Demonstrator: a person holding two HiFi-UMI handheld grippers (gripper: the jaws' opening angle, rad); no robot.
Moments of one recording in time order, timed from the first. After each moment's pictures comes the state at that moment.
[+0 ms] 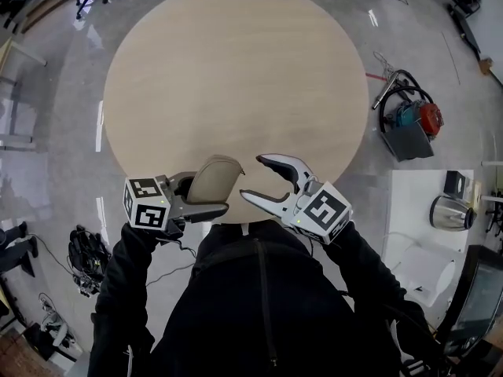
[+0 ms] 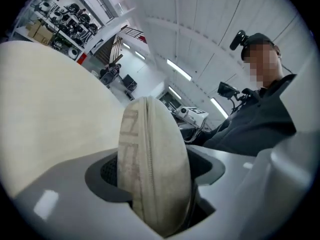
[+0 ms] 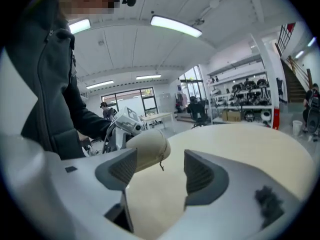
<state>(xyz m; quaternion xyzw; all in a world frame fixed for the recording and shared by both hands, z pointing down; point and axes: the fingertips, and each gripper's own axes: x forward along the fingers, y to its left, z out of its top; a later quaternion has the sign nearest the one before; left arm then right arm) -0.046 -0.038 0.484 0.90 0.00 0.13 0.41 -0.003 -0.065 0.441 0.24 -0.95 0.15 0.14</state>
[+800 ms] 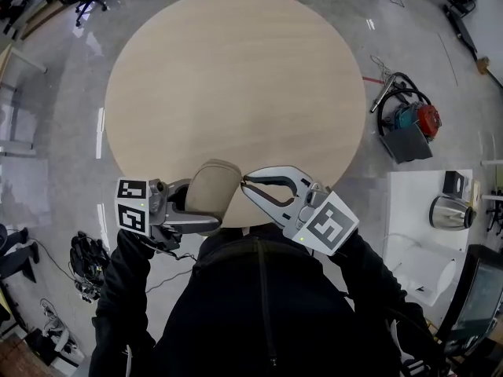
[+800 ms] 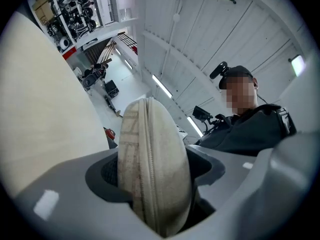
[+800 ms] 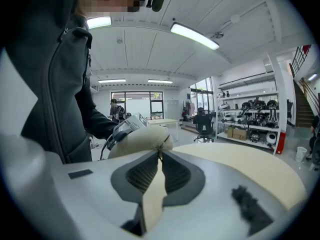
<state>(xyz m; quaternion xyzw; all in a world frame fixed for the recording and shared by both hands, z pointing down) -0.045 -0.036 0.411 0.89 0.09 0.00 0.45 -0.016 -0.061 0.384 0.21 -0.97 0.05 0.12</state>
